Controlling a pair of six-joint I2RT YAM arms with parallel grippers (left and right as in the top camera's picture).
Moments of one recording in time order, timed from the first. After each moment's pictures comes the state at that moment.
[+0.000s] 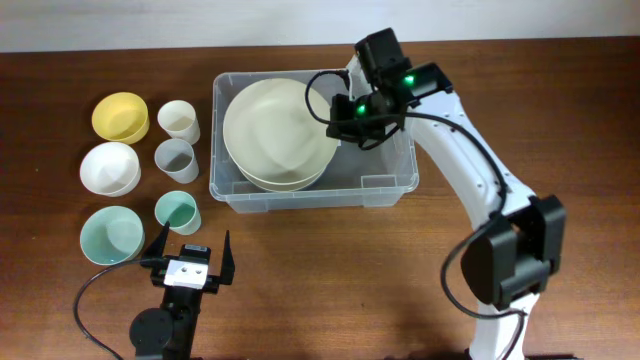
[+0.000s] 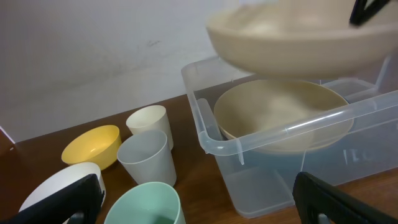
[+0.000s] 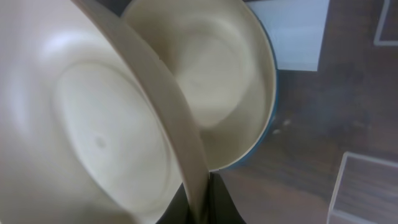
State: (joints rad) left arm 0.02 0.01 0.01 -0.06 0.12 0.24; right arm 0.38 2.05 1.91 -0.99 -0.44 0.44
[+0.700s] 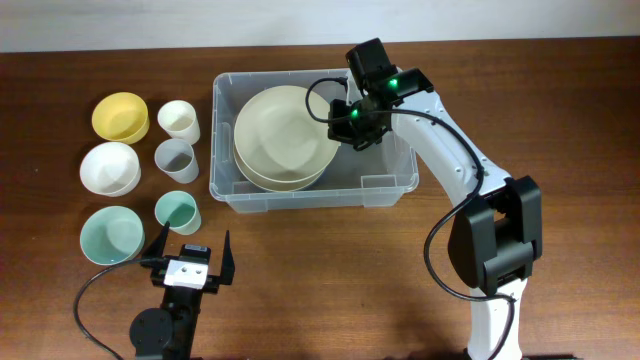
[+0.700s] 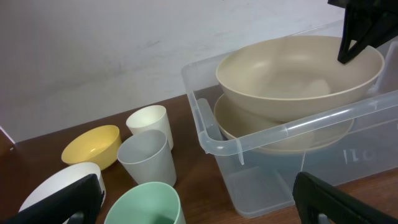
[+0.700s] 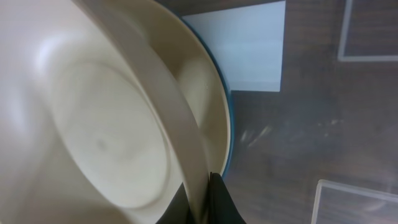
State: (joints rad) left arm 0.02 0.01 0.01 -0.06 0.12 0.24; right arm 0.38 2.15 1.91 -0.93 -0.34 0.47
